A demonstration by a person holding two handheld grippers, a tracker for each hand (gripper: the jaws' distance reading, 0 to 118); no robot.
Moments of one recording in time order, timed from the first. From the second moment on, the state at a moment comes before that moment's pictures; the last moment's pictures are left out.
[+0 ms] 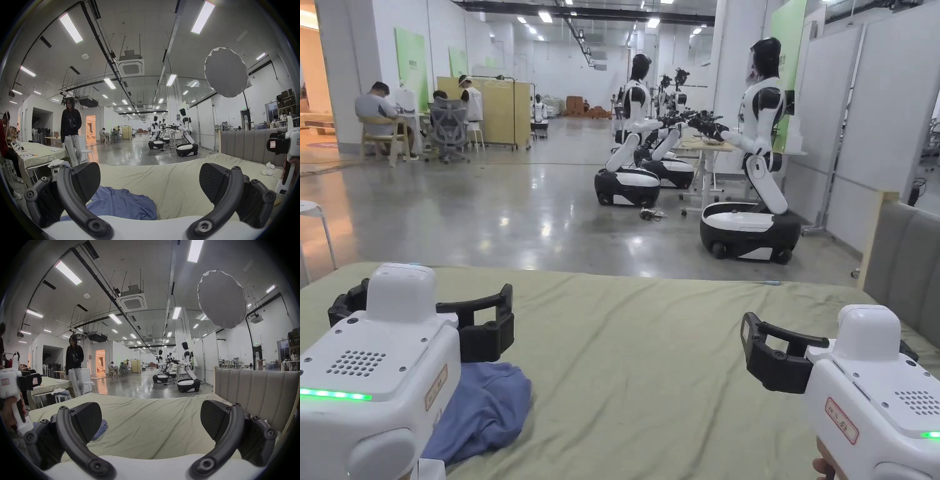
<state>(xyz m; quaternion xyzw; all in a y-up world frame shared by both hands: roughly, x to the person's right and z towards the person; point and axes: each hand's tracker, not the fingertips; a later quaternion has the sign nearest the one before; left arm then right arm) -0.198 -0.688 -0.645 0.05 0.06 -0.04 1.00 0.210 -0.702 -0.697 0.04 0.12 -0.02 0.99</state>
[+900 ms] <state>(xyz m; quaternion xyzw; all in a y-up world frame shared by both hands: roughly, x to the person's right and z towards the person) -0.209 -0.680 -0.617 0.06 0.07 -0.04 0.99 0.204 -0.697 -0.687 0.04 0.11 -0.01 0.99</state>
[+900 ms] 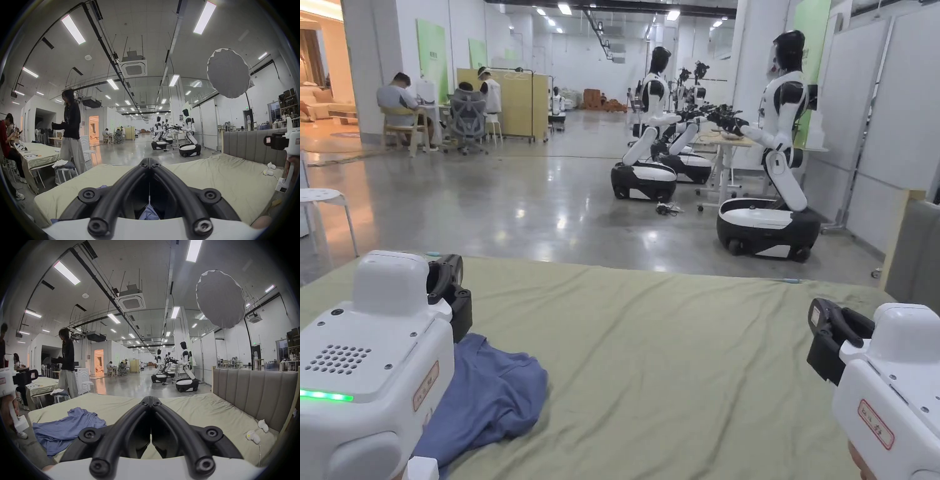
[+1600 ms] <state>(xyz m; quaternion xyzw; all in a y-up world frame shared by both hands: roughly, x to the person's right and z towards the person) -0.326 -0.696 -0.469 0.00 0.28 -0.05 0.96 0.022 -0.703 -0.713 0.01 0.36 -0.04 0.93</state>
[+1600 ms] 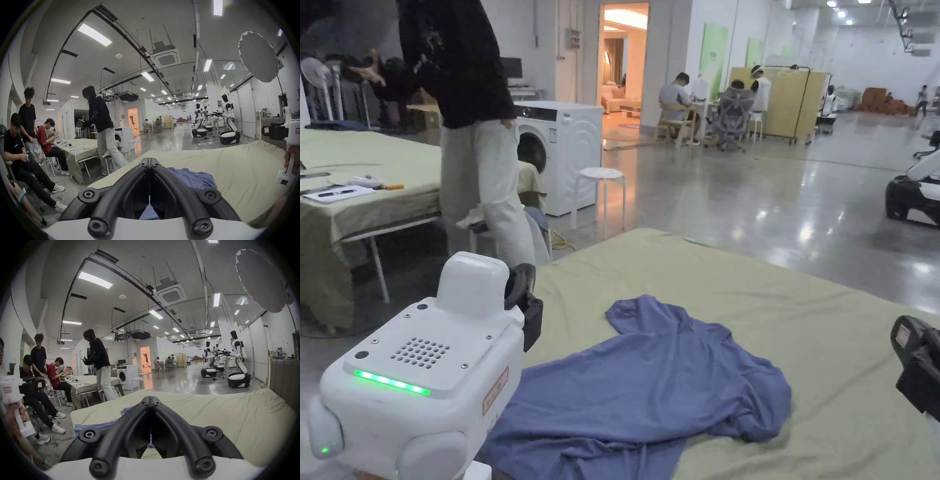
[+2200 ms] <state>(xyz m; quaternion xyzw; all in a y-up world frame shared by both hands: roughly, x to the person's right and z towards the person) -0.327 -0.778 -0.735 -0.23 0.07 -0.02 0.97 0.055 -0.733 -0.779 -0.03 0.31 -0.02 0.95</state>
